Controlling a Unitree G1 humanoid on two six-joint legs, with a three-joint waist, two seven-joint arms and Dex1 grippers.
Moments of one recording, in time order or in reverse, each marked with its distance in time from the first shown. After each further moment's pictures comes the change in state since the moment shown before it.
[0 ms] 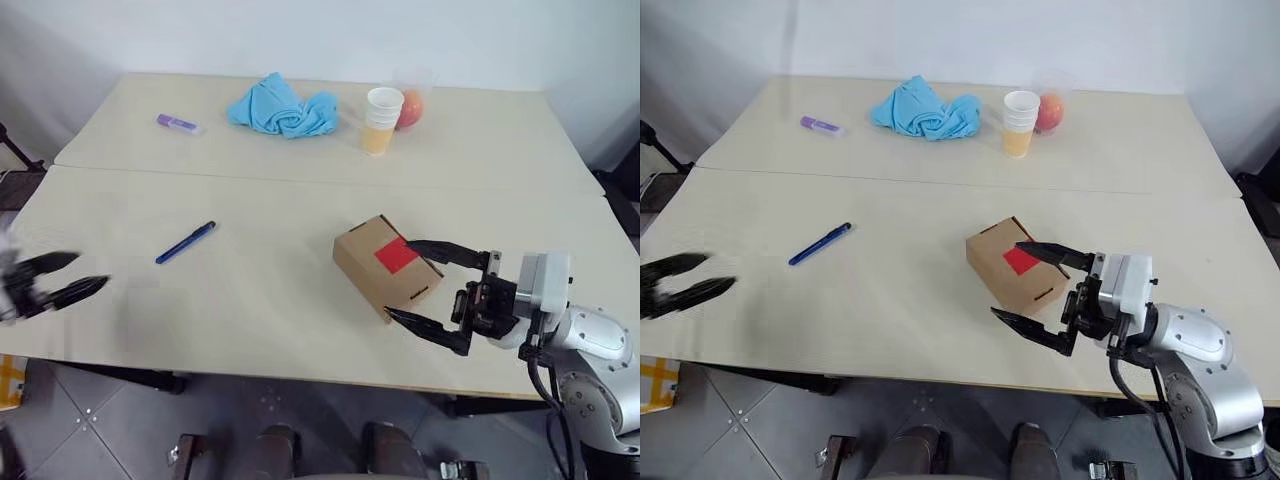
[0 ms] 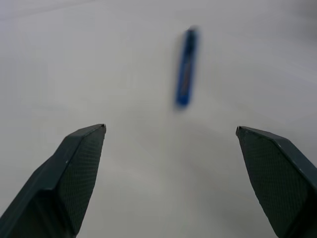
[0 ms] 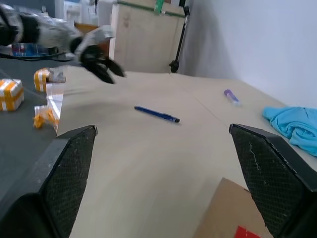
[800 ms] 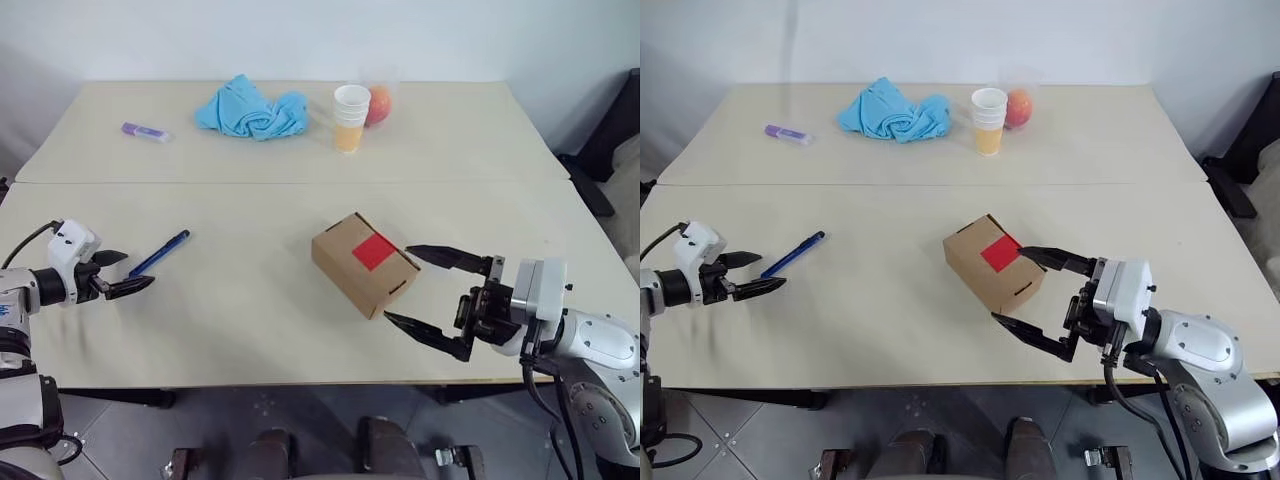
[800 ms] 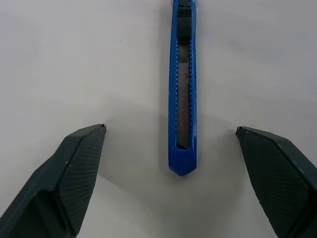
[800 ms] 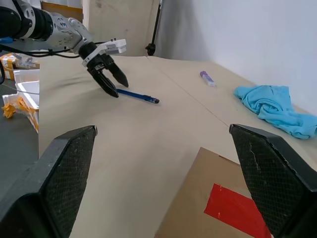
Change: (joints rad) left arm -0.182 -0.033 -0.199 0.264 0.213 -0.112 0.136; right arm 0.060 -0.042 0.000 -0.063 -0.001 0.006 -0.091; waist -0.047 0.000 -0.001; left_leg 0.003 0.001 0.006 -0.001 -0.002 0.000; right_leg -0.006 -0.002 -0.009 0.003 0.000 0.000
